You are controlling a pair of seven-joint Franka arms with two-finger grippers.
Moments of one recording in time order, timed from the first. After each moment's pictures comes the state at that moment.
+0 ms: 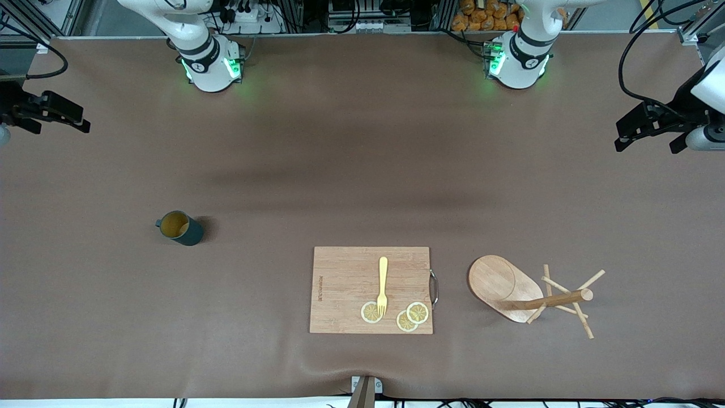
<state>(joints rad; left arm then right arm) 0.00 -0.02 -0.08 -1.54 0.00 1.59 -0.04 -0.07 -0.05 0.02 -1.57 0.03 1.41 -0.04</state>
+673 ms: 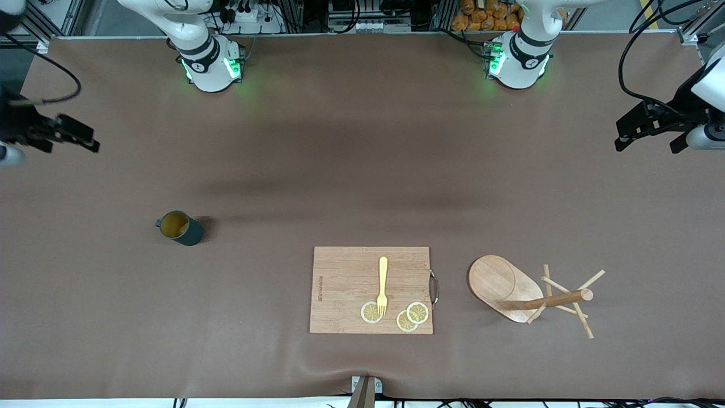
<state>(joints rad) 0.00 -0.02 -0.08 -1.53 0.00 1.59 -0.04 -0.06 -0.01 0.02 -1.69 0.03 1.60 0.00</state>
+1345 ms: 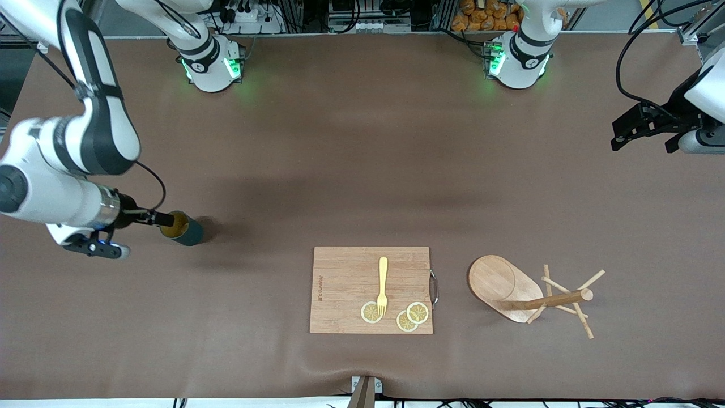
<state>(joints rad) 0.00 -0.01 -0.09 -1.53 0.00 1.56 -0.04 0.00 0.37 0.02 -1.73 0.03 1.91 0.22</state>
